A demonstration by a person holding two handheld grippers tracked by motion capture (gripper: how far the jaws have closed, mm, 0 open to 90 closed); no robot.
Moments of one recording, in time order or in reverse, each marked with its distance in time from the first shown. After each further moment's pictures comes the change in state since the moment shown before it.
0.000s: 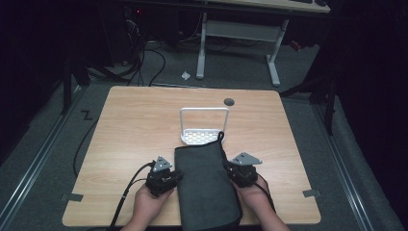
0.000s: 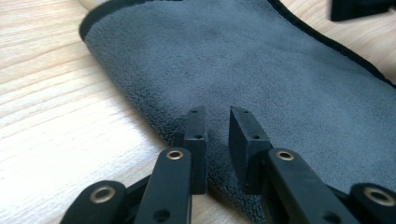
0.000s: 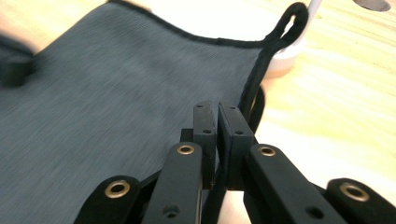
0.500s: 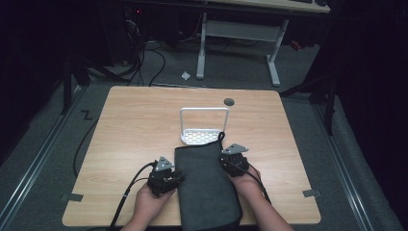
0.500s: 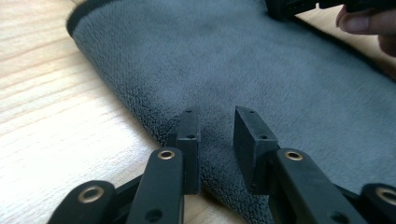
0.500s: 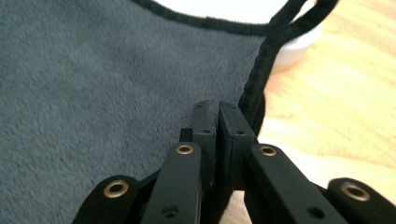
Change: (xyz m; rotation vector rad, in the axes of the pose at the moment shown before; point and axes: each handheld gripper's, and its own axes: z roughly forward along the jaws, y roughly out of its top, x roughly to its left) left arm -0.001 0.000 0.008 0.032 -0.014 0.014; right arm -0.006 0.008 0.040 0.120 -0.032 -0.026
